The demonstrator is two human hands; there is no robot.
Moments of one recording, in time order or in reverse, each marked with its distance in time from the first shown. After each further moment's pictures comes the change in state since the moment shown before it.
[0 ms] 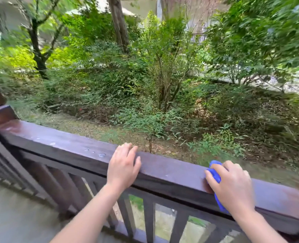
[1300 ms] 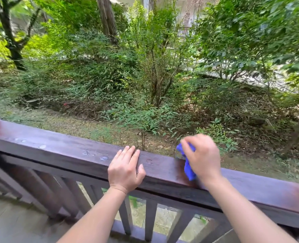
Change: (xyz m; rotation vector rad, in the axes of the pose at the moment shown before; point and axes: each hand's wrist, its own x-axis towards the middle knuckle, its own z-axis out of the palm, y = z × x) left_hand 0.003 -0.043 0.043 -0.024 0.193 0.141; right_hand 0.074 -0.112 0.011 0.344 0.146 -0.020
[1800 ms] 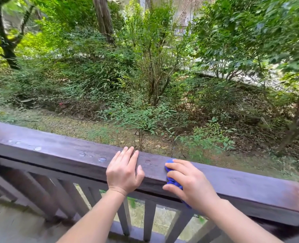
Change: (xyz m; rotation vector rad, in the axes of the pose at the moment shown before) left_hand -0.001 0.000 0.003 -0.001 0.073 0.023; right_hand -0.064 0.002 0.006 0.079 -0.332 -0.470
